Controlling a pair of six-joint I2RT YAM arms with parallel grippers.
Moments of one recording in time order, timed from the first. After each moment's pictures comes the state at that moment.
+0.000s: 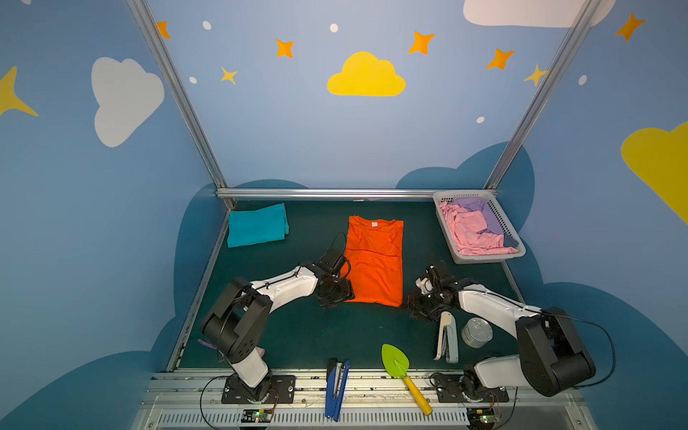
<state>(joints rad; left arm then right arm) -0.61 1.67 0.96 -0.50 0.29 -0.87 0.41 1.41 0.64 -0.48 -0.49 0.73</state>
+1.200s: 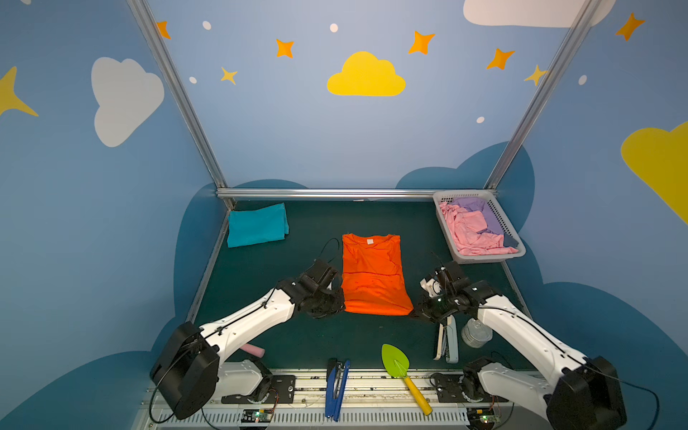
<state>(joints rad) -0.70 1.27 0.82 -0.58 0.27 -0.95 0.44 1.07 0.73 -0.87 -0.52 0.72</state>
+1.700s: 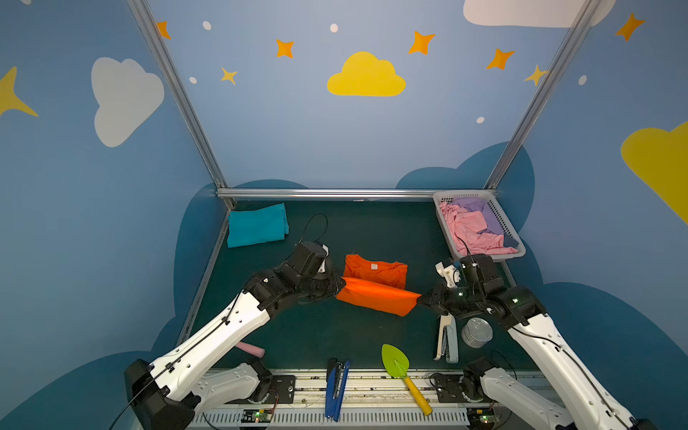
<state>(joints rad) -0.70 1.12 1.10 -0.75 0.18 -0.95 0.41 0.88 0.94 -0.98 -0.52 0.78</state>
